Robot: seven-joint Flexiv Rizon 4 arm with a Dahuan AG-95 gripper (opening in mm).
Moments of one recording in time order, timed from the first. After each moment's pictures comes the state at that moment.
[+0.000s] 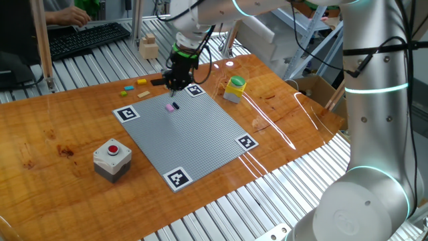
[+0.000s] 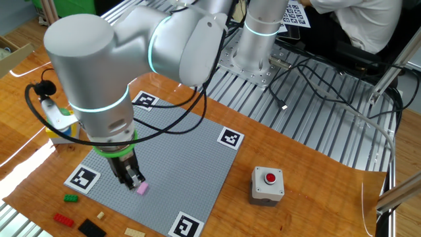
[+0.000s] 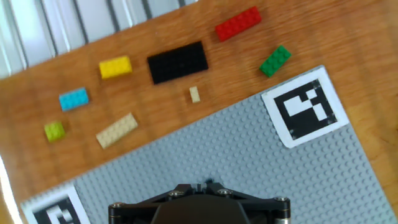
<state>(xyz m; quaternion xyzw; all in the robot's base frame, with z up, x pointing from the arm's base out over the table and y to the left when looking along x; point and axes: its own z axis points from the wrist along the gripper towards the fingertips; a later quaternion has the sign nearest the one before) 0.694 -0.034 0.044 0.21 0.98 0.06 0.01</state>
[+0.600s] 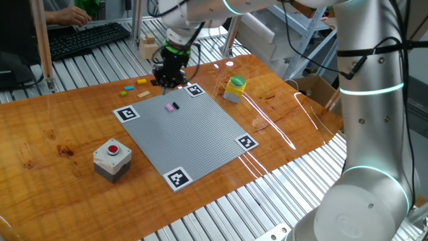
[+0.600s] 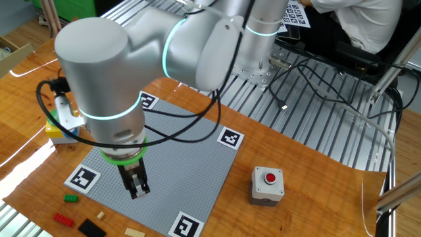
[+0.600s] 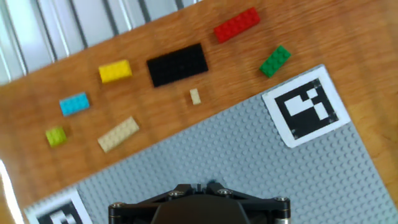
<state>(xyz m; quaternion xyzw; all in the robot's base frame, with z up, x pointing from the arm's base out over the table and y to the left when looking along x) 0.703 -0.001 0.058 0.31 0.95 0.06 0.00</state>
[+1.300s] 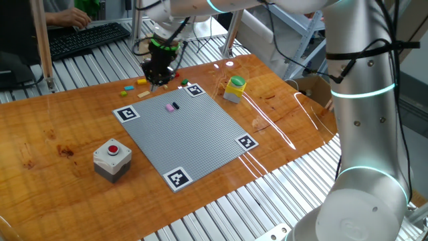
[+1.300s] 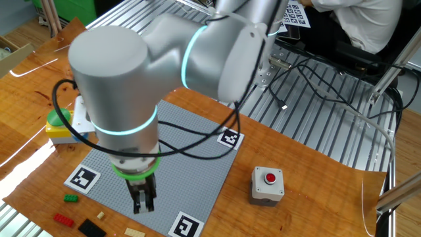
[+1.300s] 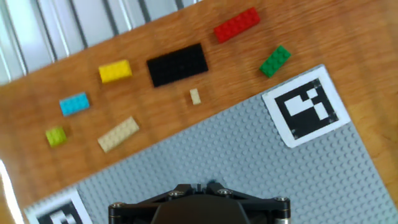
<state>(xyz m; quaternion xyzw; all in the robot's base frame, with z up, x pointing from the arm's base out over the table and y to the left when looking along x) 0.718 0.037 0.070 0.44 0.89 0.05 0.00</state>
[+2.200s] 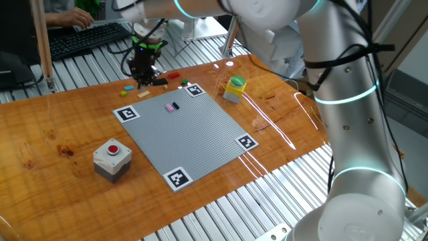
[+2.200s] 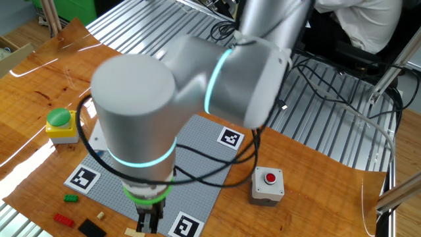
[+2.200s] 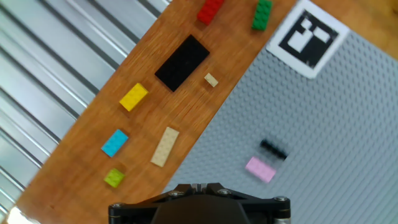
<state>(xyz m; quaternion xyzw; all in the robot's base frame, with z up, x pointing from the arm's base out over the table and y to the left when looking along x) 0.741 0.069 0.063 0.55 0.84 0.02 0.01</state>
